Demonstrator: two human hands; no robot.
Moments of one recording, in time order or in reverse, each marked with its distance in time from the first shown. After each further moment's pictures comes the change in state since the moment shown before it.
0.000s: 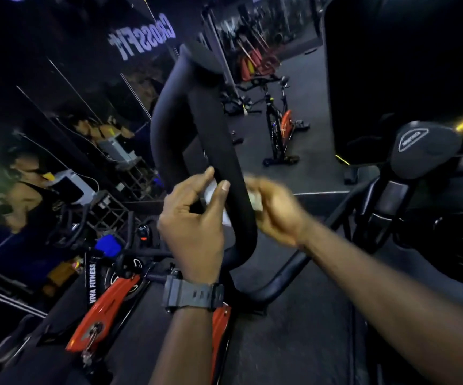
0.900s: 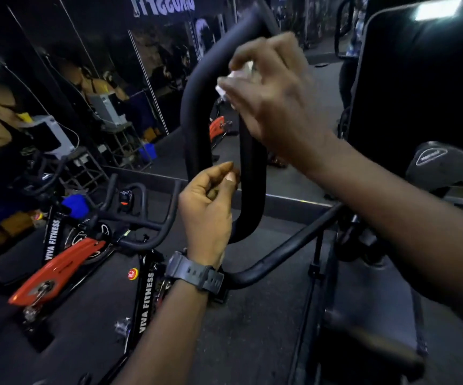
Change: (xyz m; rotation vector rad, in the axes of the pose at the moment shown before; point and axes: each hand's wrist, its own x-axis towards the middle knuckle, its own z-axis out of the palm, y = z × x) left_hand -0.025 -0.018 -0.005 -0.423 -0.023 -0.402; right_hand 0.029 -0.097 0.074 -2.117 0.232 -1.386
